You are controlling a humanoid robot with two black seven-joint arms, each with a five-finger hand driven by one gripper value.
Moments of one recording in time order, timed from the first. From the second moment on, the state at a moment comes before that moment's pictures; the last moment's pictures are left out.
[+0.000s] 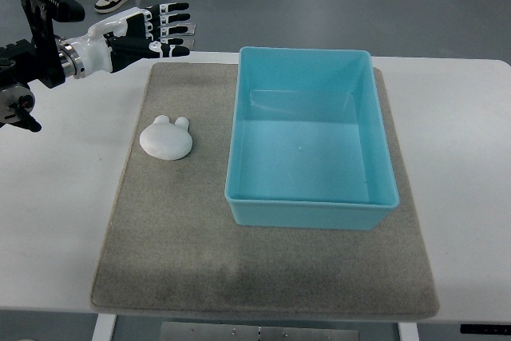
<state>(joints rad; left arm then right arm) -1.06 0.68 -0.21 -1.00 0.27 -0.34 -0.23 -0.01 0.00 0.03 0.10 -0.12 0.20 0.03</state>
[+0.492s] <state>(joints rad) -1.11 0.75 -0.21 -1.10 0.85 -0.48 -0.23 -0.01 0.00 0.03 0.10 -0.12 0.20 0.03</state>
